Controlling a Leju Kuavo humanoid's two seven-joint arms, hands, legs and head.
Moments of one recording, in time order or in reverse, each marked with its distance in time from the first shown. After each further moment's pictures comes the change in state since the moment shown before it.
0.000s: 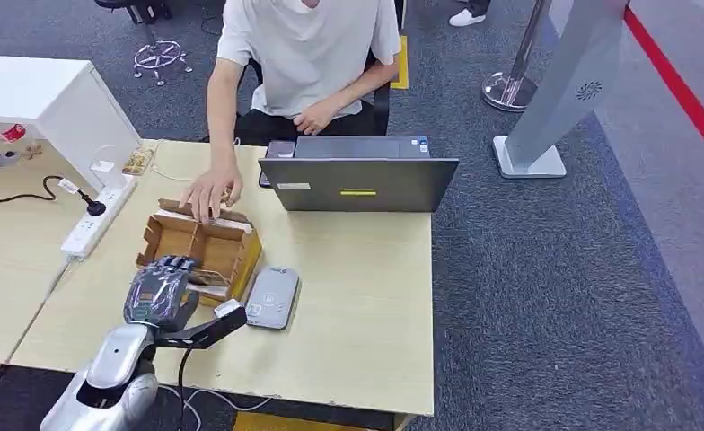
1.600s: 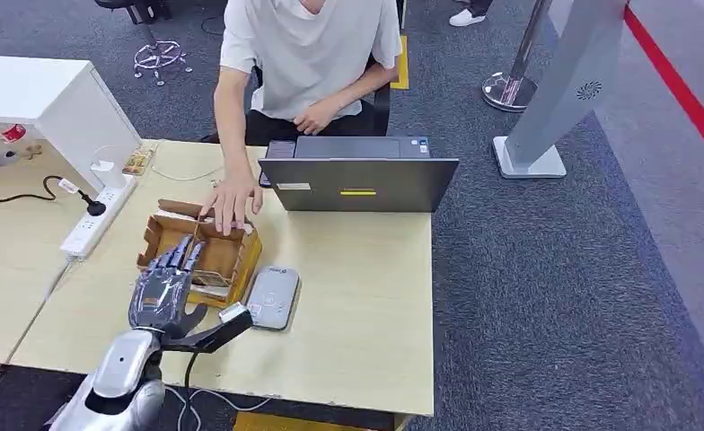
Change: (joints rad) left arm 0.019 -0.034 0.000 0.002 -0.052 0.111 -0.023; right arm 0.000 0.000 0.000 0.000 0.002 -0.004 -0.001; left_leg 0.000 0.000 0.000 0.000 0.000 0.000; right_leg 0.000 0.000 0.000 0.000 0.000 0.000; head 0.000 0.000
